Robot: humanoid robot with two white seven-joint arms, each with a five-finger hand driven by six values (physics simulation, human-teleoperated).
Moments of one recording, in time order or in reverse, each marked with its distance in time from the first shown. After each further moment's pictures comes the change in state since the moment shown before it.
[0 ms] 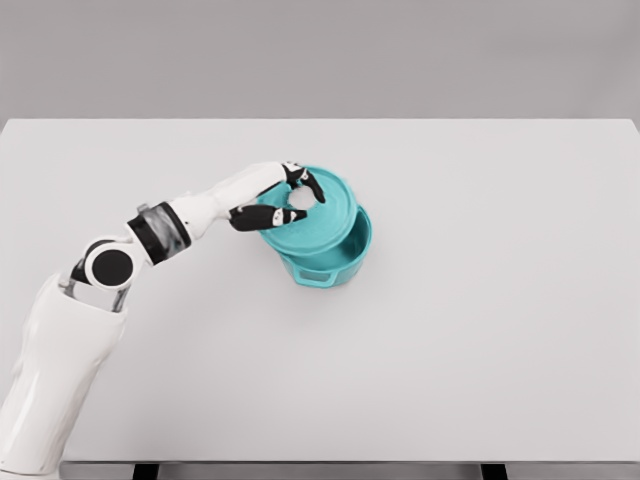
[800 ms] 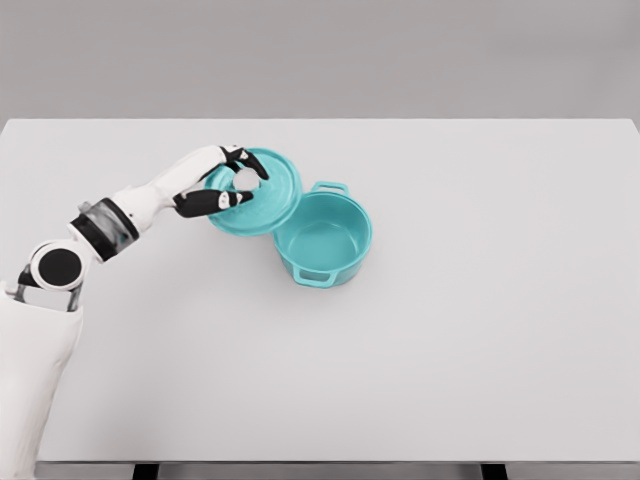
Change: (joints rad) left arm 0.034 0.037 0.157 0.009 0.000 -0.002 0.000; right arm 0.000 0.000 0.000 0.000 0.000 0.000 0.000
